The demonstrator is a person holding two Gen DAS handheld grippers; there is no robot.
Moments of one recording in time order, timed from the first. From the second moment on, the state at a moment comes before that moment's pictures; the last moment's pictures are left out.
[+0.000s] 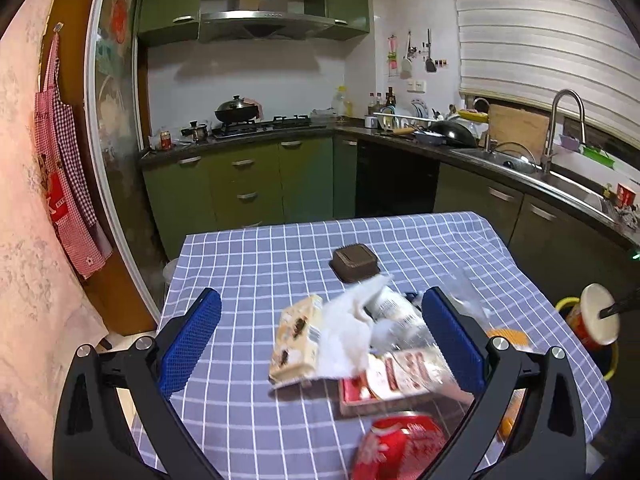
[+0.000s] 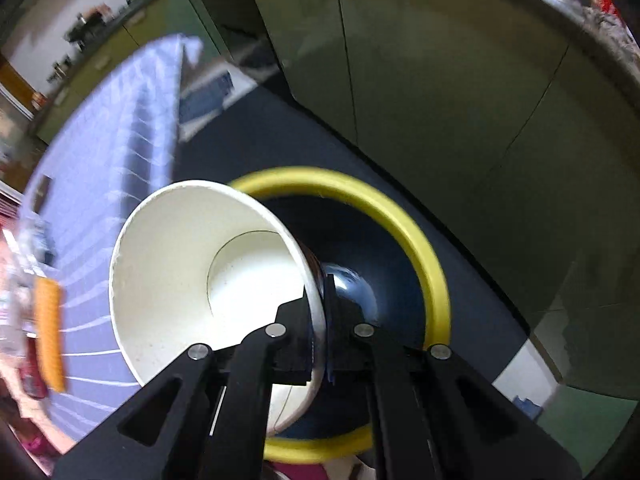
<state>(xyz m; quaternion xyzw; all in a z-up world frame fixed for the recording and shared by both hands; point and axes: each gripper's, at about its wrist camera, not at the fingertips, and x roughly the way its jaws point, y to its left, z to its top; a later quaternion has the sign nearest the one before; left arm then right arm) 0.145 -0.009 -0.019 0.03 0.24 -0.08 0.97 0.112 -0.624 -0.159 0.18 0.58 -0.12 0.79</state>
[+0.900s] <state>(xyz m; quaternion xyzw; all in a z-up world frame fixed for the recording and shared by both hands) 0.106 -0.047 -0.049 0.11 0.37 -0.14 0.91 0.111 -0.573 -0.159 0.15 0.55 -0.07 0.82</state>
